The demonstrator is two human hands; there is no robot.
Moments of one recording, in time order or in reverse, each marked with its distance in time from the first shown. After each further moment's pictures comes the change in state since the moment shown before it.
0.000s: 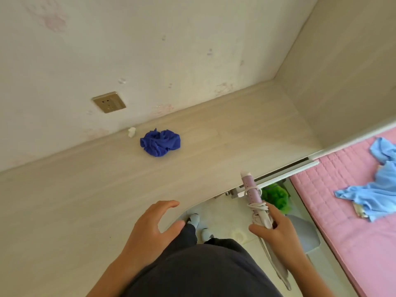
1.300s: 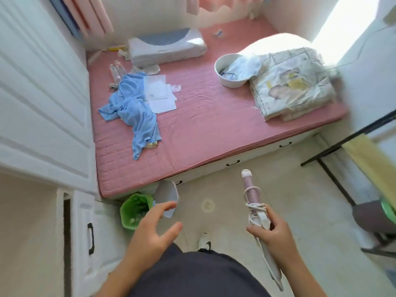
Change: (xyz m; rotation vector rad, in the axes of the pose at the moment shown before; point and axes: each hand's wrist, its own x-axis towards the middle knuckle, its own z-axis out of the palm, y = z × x) left_hand -0.100 0.301 0.418 0.322 -1.113 0.845; right_hand -0.391 0.291 -0.112 0.869 1.293 0.488
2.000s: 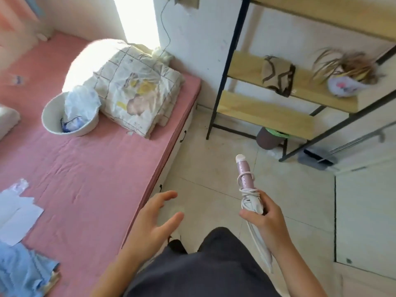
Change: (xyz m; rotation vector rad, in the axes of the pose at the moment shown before) left_hand 0.311 0.229 0.233 0.154 -0.783 0.391; right_hand 0.086 -0.009 -0.203 0.355 0.777 0.241
